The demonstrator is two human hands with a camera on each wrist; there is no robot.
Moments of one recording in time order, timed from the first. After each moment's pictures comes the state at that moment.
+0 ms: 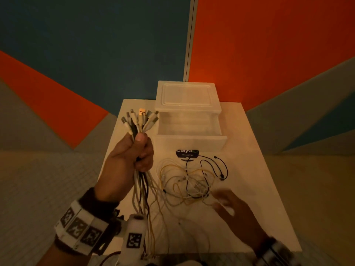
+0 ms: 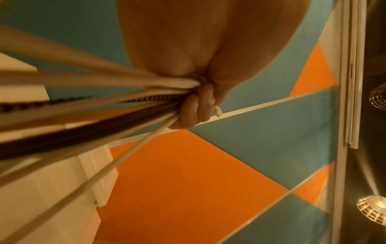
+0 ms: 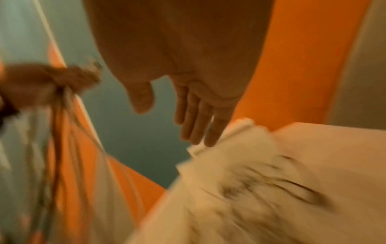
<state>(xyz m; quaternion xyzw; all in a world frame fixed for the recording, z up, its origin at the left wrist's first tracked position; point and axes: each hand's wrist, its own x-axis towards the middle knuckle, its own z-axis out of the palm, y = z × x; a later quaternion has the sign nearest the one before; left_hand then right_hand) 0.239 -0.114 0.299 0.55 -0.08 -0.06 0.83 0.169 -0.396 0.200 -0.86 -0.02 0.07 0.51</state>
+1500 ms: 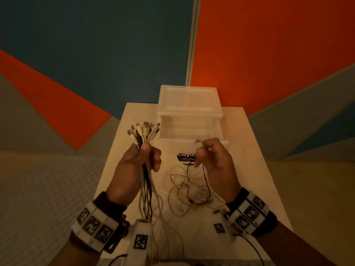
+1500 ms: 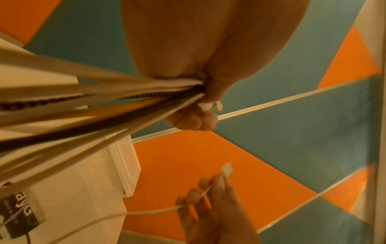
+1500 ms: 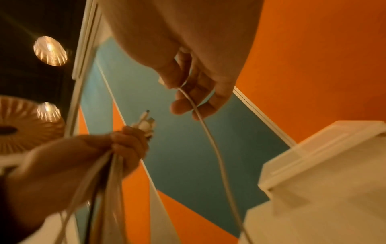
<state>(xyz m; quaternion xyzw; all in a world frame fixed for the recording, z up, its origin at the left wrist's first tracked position) 0.238 -0.128 0.279 0.60 0.01 -0.01 0.80 0.256 -0.337 0.257 -0.74 -0.13 -0.08 0.65</state>
